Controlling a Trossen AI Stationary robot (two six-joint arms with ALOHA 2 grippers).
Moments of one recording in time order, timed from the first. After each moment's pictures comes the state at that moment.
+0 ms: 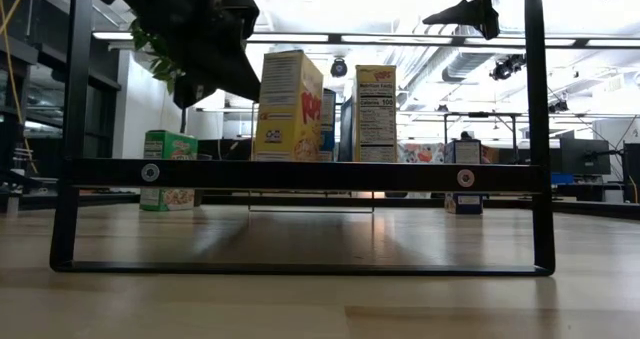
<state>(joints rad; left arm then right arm) -0.17 1.37 0.80 -0.16 -0.14 -0.73 -0.10 0.88 0.85 -0.22 0.21 0.71</state>
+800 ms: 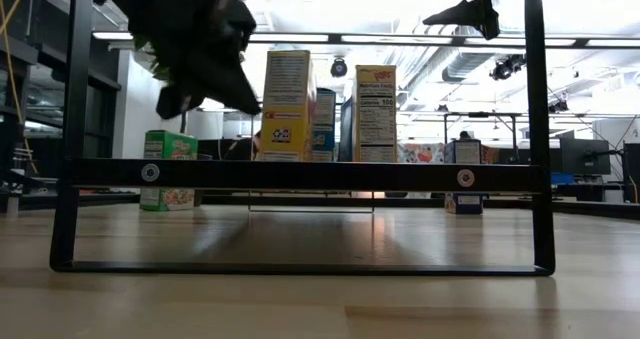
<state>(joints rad) -0.24 1.43 0.80 -0.15 -0.22 -0.91 -0.10 0.88 0.85 -0.22 0.21 0.71</state>
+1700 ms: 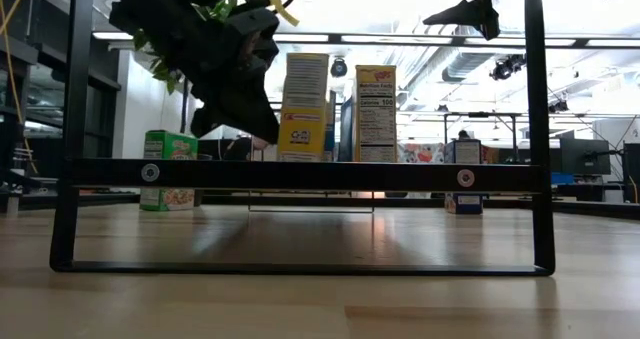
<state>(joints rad) -0.12 1.52 0.80 -0.05 -0.19 -0.70 -0.10 0.88 0.85 -0.22 0.21 0.71</state>
